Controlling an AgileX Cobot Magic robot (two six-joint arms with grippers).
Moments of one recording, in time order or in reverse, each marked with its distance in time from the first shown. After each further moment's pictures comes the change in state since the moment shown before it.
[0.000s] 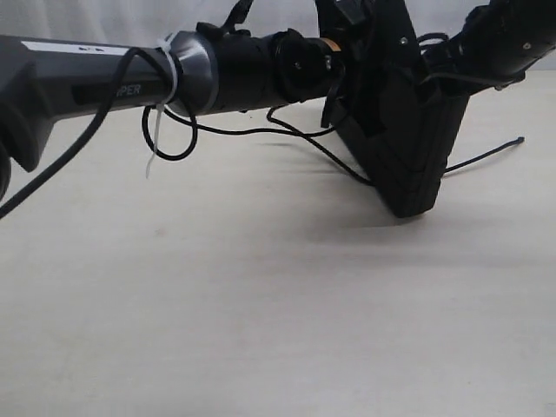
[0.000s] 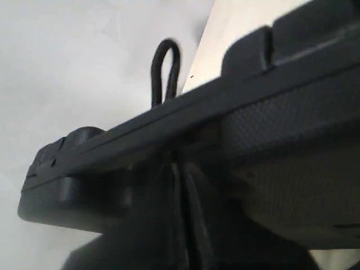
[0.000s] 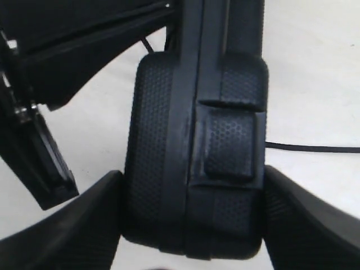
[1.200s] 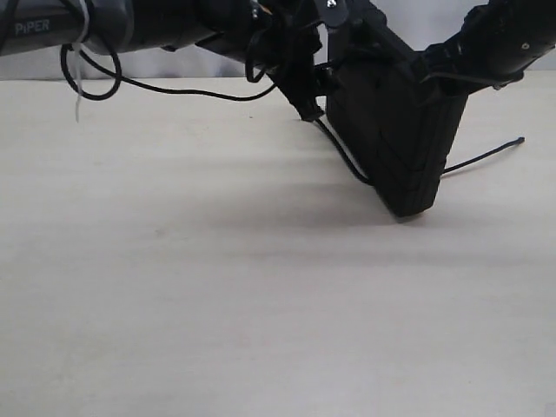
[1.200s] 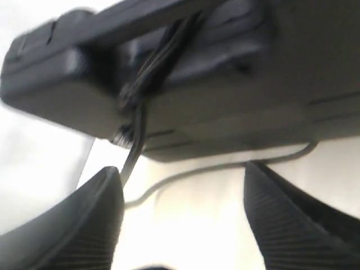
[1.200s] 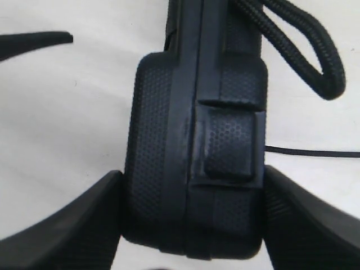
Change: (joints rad) left arm 0.176 -0.090 0.000 -0.002 0.426 -0.065; right arm 0.000 0.002 0.000 0.002 -0.010 -0.004
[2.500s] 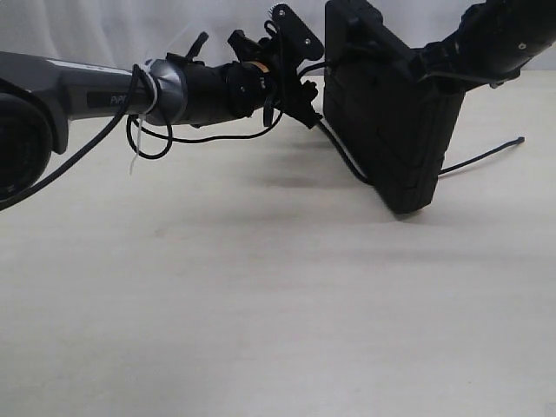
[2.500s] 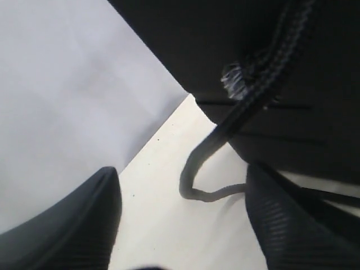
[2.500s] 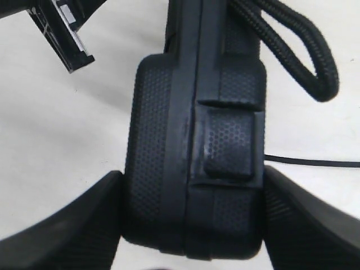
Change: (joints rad) left arm 0.001 0.235 0.000 0.032 -0.560 -0.262; right arm 0.000 0.004 0.002 0.010 -0.026 -0.018
